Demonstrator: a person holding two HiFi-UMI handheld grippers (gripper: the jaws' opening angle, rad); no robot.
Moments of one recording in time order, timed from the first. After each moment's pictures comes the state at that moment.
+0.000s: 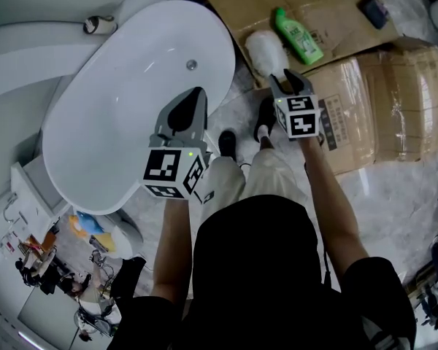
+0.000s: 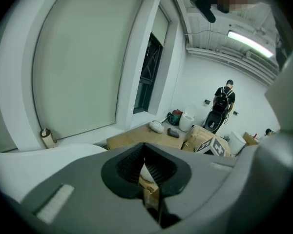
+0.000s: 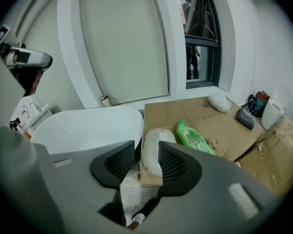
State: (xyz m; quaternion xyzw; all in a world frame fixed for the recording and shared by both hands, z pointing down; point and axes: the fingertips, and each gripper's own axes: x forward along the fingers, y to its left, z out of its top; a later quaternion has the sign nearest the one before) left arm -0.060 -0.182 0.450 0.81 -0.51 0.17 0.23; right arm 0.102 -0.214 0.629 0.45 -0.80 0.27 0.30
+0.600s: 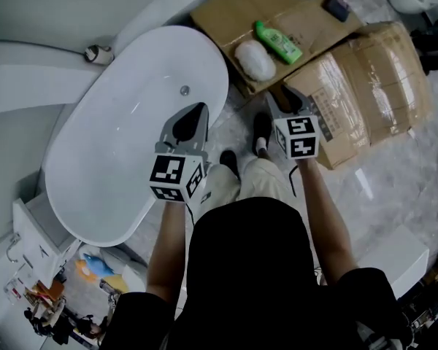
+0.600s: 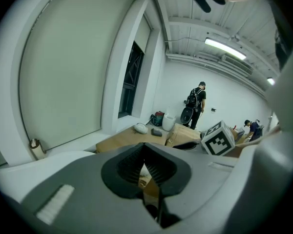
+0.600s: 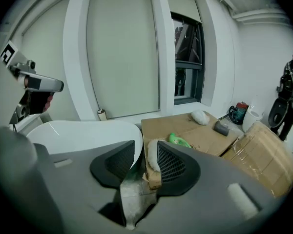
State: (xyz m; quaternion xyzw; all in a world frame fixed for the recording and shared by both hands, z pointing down) left arm -0.087 -0.112 0.421 0.87 -0.42 0.16 0.18; right arm 0.086 -0.128 0.528 0.54 -0.77 0.22 0.25
